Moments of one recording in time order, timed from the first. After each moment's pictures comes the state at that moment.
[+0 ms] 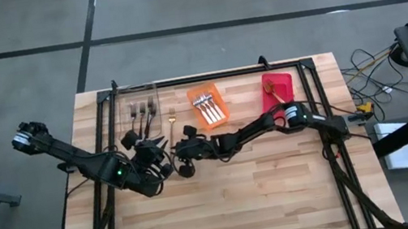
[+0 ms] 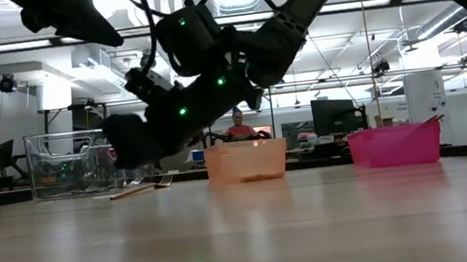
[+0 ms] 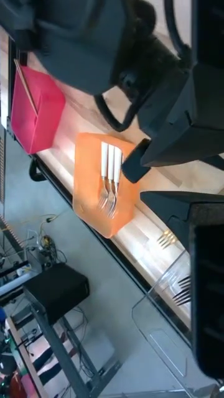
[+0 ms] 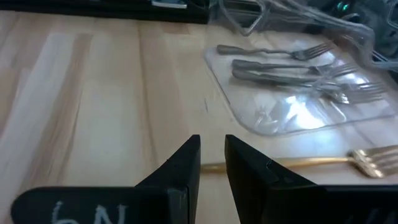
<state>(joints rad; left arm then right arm) -0.49 1.21 0.90 -0.74 -1.11 -0.76 0.02 2.36 1.55 0.41 0.30 -0.05</state>
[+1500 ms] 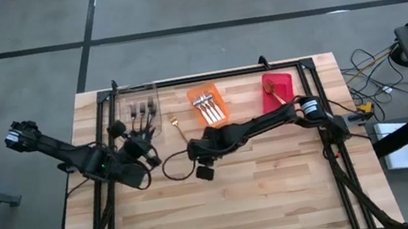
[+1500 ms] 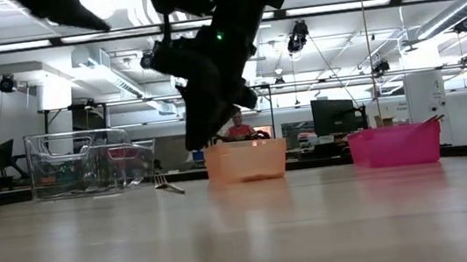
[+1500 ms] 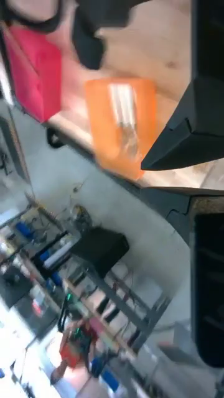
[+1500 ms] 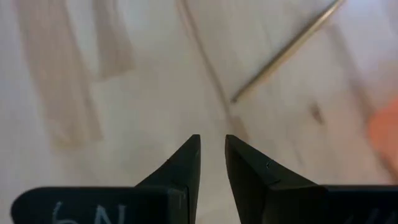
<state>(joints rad) -0.47 1.05 0.86 -0.73 -1.25 -0.34 0.07 2.16 1.74 -0.66 0.16 0.34</state>
